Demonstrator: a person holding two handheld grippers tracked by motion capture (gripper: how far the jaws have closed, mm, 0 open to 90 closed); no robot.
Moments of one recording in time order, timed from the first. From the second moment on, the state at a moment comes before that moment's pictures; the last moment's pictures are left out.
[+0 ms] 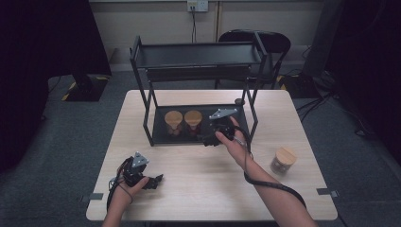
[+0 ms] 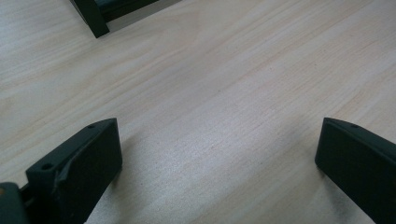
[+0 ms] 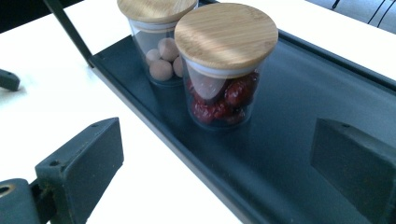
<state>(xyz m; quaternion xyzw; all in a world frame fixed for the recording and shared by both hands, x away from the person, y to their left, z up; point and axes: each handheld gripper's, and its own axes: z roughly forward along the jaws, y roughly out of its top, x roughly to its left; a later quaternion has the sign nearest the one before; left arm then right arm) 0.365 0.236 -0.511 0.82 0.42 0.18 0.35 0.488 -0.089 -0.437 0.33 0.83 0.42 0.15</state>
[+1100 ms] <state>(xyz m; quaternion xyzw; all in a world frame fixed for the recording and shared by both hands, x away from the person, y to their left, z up) 0.365 0.236 -0.511 0.82 0.42 0.18 0.35 0.442 -0.126 -0.433 0.31 0.84 0.43 0.14</state>
